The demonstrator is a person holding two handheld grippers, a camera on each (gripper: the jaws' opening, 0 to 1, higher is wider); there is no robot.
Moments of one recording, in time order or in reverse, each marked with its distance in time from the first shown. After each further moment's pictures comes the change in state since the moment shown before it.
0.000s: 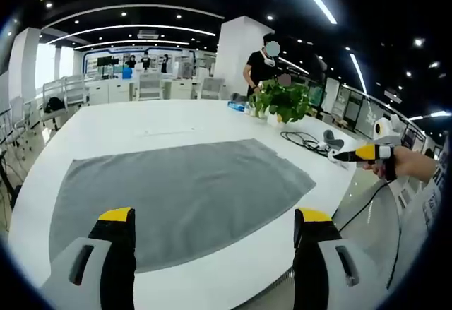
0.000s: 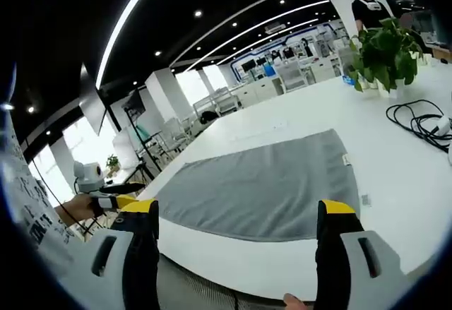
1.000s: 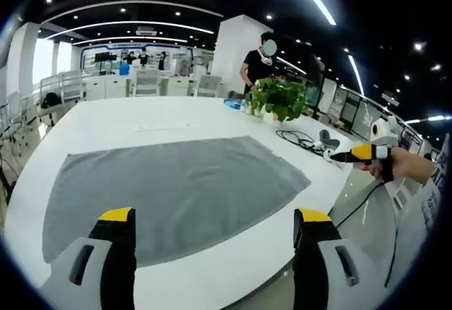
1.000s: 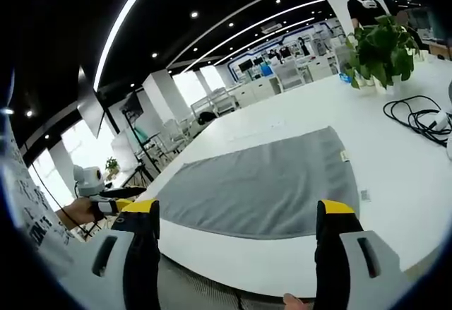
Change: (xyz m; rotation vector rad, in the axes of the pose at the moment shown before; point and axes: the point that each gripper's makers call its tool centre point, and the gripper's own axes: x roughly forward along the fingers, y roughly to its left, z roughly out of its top) left arm 0.002 -0.009 -0.007 -0.017 0.011 -0.028; right arm -0.002 -0.002 -0.002 0.023 -0.002 -0.011
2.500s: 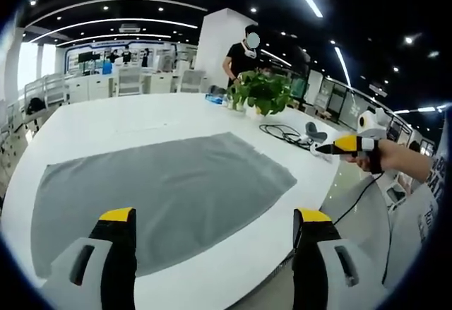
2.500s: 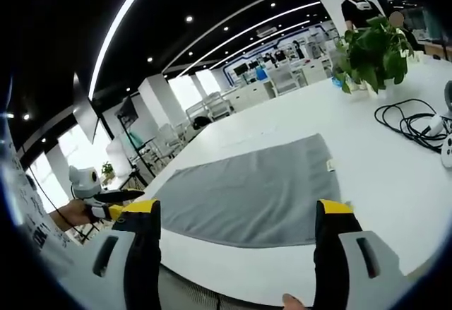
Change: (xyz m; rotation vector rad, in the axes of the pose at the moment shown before) left arm 0.029 -0.044 0.015 0.059 0.036 -0.093; right arm -0.005 -0.035 0.021 0.005 -0.026 -0.024
